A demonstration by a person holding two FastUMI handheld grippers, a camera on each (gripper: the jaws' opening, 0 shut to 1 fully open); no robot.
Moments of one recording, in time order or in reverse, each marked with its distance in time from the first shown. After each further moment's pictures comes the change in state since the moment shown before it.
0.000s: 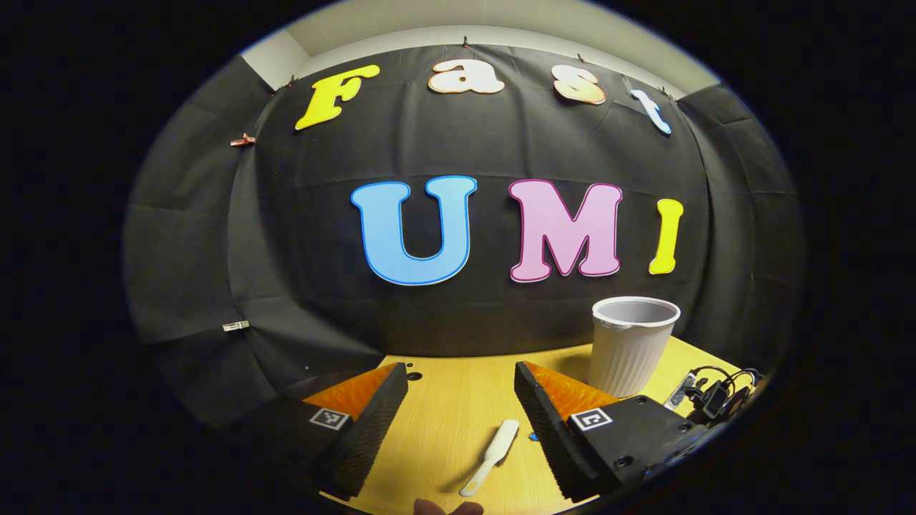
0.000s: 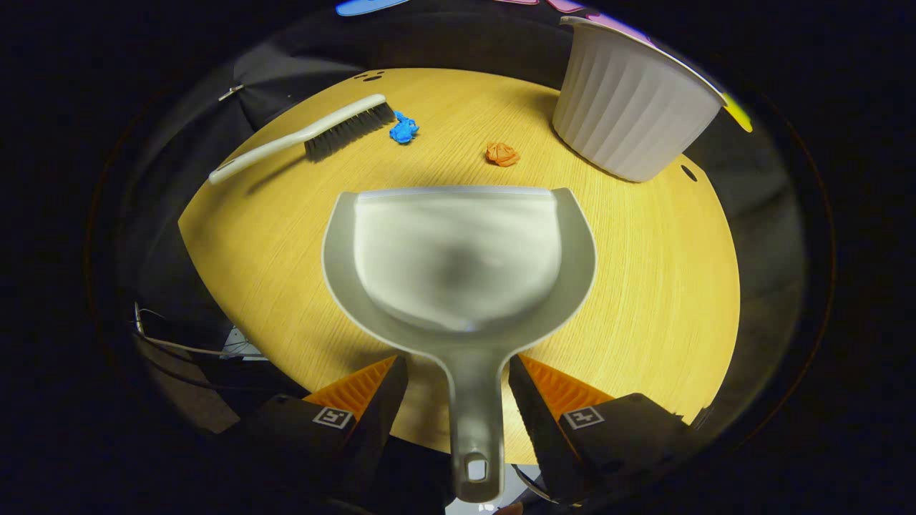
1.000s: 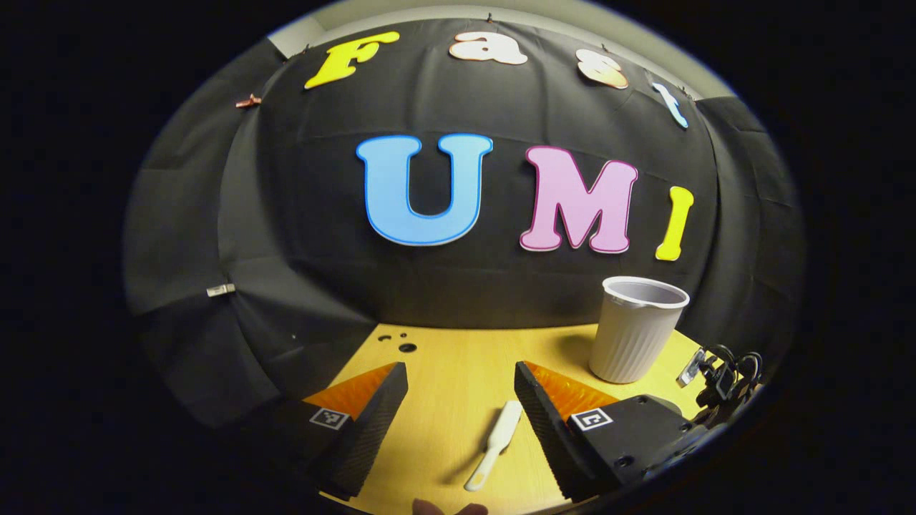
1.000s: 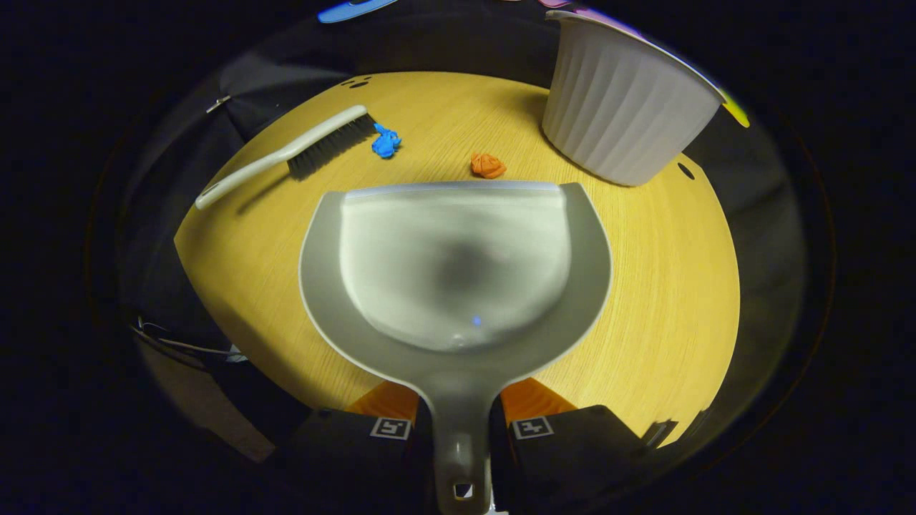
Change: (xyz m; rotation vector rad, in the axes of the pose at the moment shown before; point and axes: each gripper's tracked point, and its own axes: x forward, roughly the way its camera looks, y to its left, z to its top) left arm 0.036 0.014 -0.067 -0.090 0.170 -0.047; right arm -0.012 -0.015 0.025 0.046 -0.039 0.017
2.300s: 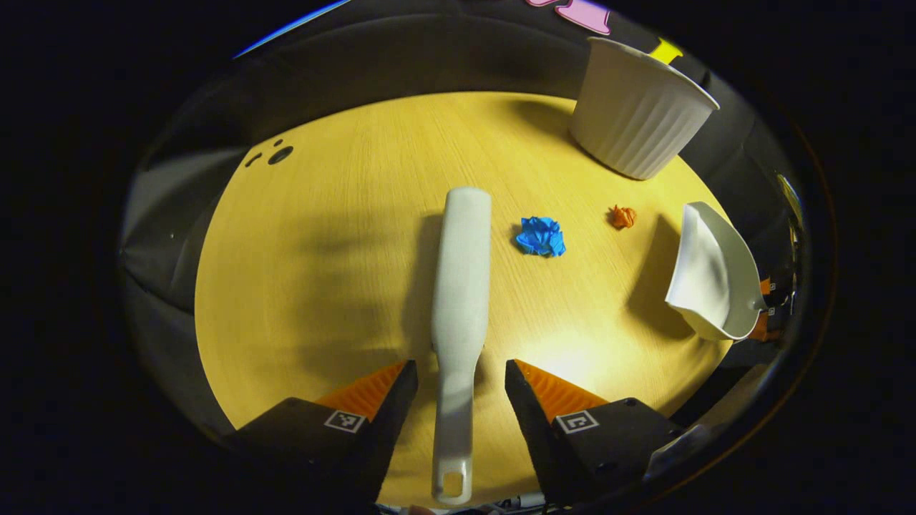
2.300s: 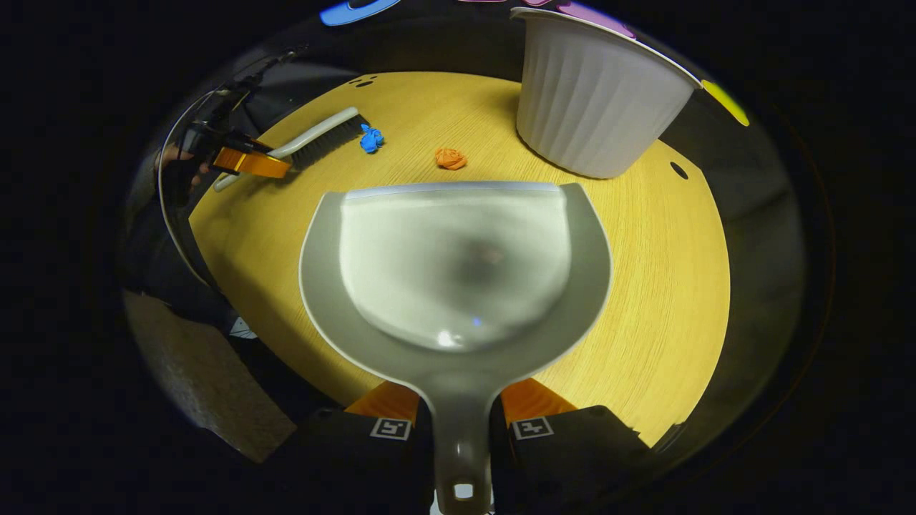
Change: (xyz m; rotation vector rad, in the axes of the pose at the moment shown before) left arm 0.100 -0.038 -0.253 0.193 0.932 -0.244; right arm -0.021 -0.058 -0.023 -0.073 0.035 0.037
